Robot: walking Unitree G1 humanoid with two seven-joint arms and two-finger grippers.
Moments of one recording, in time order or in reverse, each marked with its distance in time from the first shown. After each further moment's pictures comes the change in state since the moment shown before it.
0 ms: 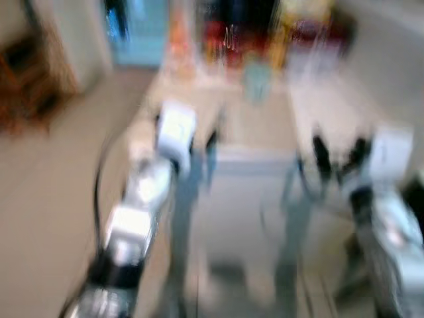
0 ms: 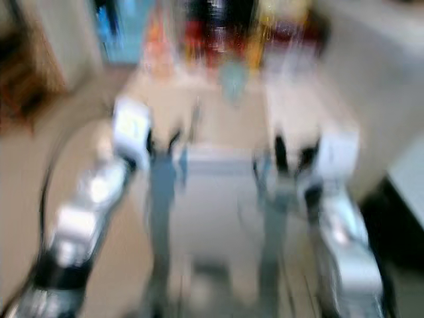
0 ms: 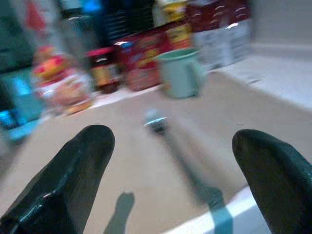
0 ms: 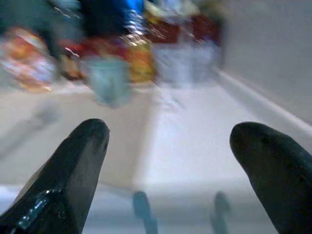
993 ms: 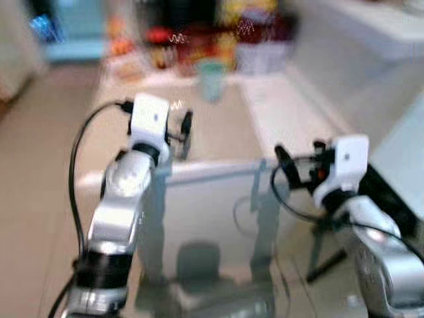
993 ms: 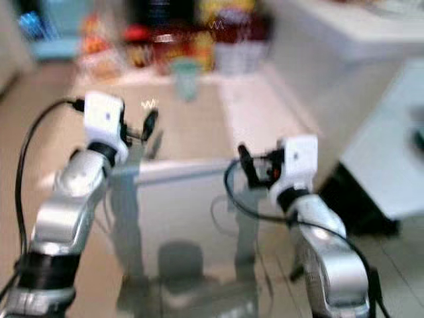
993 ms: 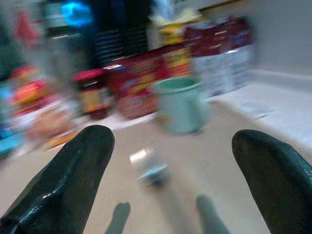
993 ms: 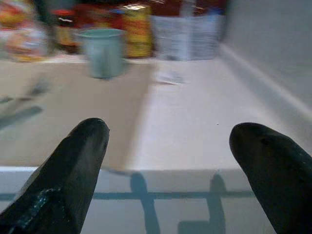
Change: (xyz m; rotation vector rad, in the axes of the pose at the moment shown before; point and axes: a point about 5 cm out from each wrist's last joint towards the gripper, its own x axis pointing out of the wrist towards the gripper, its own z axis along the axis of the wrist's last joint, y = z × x) left arm -0.011 0.032 0.006 0.009 -0.031 0.165; right arm 0.004 0.042 0.002 0.010 0.066 0.261
